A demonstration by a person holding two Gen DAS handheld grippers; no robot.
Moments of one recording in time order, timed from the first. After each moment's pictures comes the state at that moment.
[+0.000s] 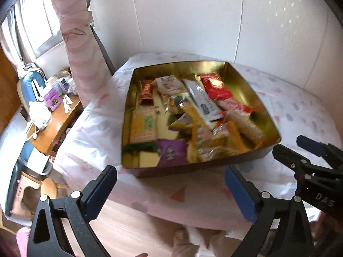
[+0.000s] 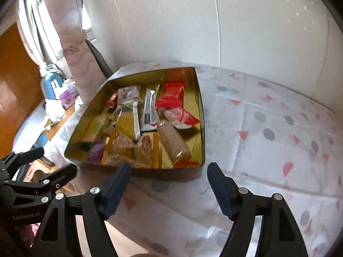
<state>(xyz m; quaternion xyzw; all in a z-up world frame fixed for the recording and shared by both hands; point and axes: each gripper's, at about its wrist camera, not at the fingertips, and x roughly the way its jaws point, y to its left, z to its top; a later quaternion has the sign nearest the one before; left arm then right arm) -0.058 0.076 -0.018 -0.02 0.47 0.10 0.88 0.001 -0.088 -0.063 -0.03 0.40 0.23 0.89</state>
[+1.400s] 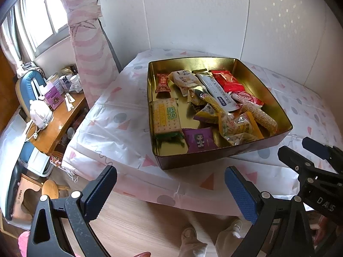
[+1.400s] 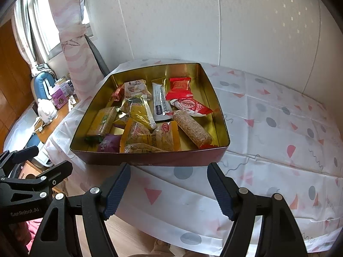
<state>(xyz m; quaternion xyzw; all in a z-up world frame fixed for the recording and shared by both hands) -0.081 0.118 -0.022 -0.02 0.47 0.10 0.88 -0.038 -0.048 -0.070 -0.04 0.39 0.19 0.90</state>
